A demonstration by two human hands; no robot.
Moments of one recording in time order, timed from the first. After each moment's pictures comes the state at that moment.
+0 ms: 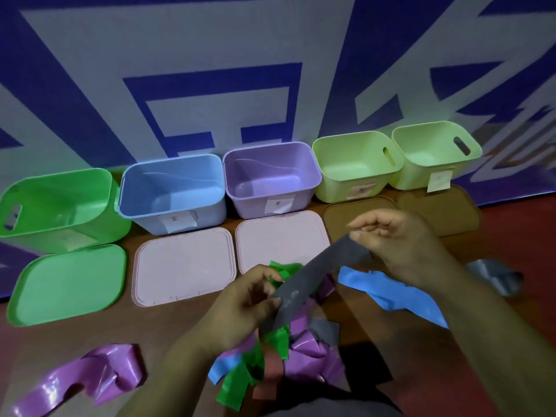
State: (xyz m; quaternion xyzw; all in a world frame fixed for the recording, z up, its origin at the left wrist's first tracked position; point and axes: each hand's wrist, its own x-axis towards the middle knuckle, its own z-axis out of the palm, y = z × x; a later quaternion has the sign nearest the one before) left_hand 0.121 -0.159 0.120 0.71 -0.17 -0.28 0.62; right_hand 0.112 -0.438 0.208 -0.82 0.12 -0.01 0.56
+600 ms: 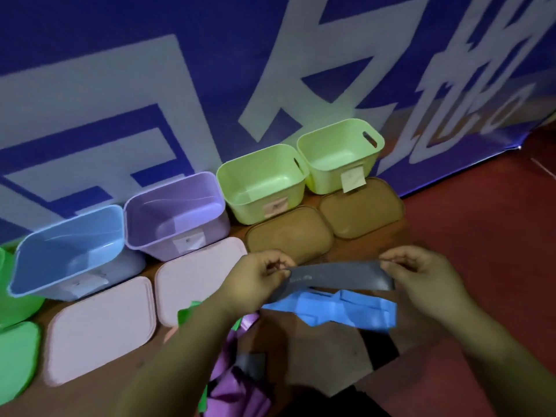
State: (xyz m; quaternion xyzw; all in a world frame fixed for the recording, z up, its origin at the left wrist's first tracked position) left_hand 0.157 -0.403 0.134 0.81 -0.27 -0.27 0.44; right_hand 0.003 -0.671 0.139 -0.80 0.31 -0.08 0.51
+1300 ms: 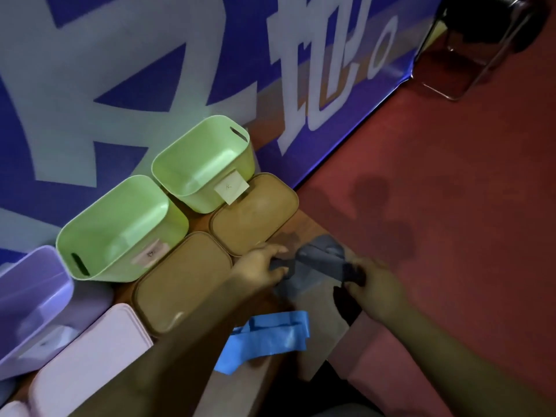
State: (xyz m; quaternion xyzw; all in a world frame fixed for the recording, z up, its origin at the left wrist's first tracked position) left_hand 0.156 -0.668 0.062 0.81 -0.43 -0.36 0.18; right_hand -0.076 -0.812 0.036 -0.84 0.42 0.05 0.35
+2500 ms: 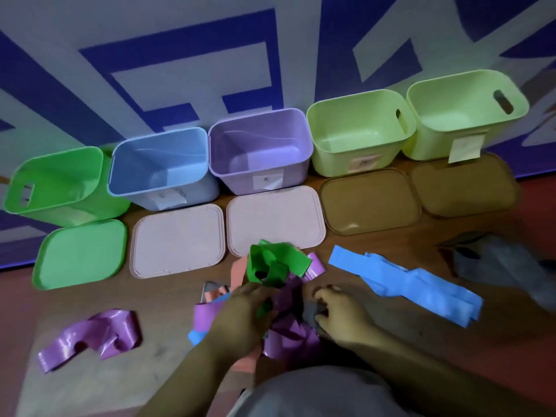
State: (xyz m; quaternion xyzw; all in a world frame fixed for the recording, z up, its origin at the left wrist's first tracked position) left_hand 0.073 -0.203 0.040 0.92 -0.17 -0.20 0.28; right_hand 0.040 -0.443 0.006 -0.91 0.04 0.27 0.30
